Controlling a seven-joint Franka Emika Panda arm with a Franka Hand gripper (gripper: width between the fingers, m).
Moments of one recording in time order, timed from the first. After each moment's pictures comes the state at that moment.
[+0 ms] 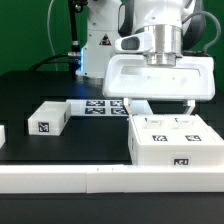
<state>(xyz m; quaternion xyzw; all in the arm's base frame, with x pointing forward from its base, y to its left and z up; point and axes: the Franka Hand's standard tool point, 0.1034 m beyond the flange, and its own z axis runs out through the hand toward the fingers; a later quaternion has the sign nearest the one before) 0.516 0.065 0.029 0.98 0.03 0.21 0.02</state>
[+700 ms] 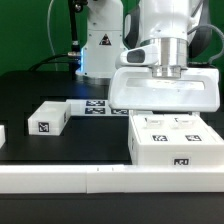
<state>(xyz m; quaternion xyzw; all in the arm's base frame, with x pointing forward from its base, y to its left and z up) 0.517 0.078 0.009 0.98 0.03 0.19 0.02</state>
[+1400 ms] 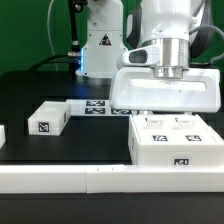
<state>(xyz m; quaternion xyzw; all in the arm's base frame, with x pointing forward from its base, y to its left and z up) 0.516 0.078 0.008 0.98 0.04 0.19 0.03</state>
